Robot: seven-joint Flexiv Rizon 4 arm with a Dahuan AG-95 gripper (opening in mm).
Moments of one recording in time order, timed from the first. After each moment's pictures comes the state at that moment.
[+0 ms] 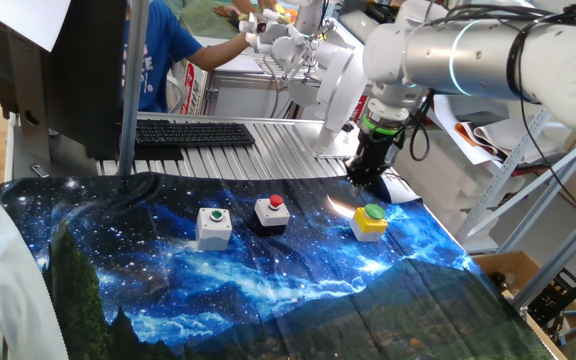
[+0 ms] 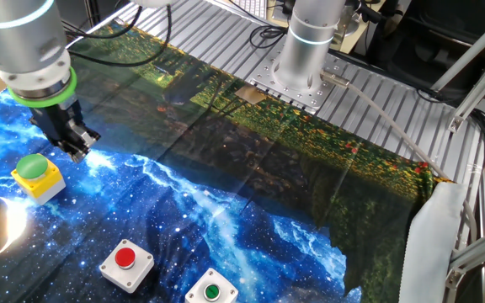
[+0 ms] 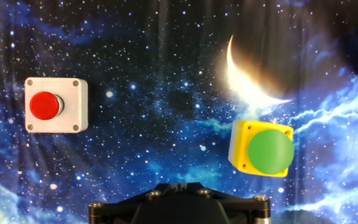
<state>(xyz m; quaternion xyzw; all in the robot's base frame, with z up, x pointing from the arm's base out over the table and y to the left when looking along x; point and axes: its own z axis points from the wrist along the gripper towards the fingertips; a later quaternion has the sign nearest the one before) 0.673 -0.188 0.174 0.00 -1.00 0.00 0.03</state>
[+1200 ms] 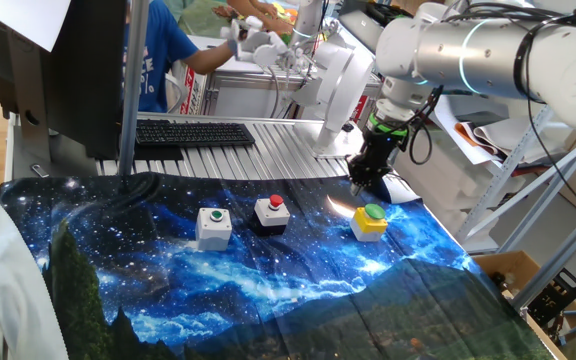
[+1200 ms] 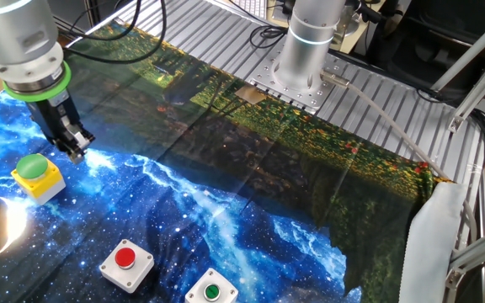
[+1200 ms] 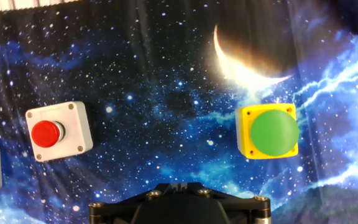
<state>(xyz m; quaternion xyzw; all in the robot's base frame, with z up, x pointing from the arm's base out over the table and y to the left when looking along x) 0.674 -0.188 0.174 -0.09 -1.00 -0.02 0.01</state>
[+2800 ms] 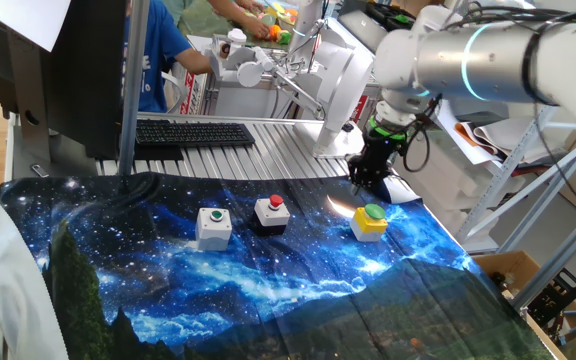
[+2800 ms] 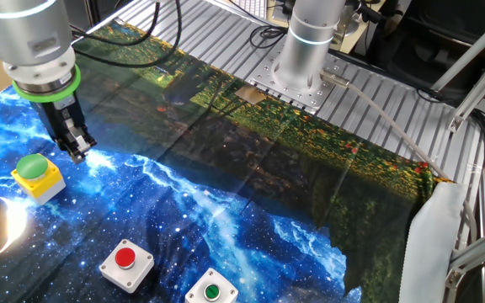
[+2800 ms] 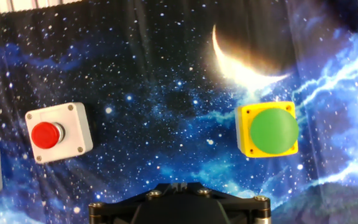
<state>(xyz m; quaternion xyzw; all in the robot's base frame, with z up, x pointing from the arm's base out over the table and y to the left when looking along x) 0.681 -0.188 0.174 -0.15 -0.99 0.00 -0.02</state>
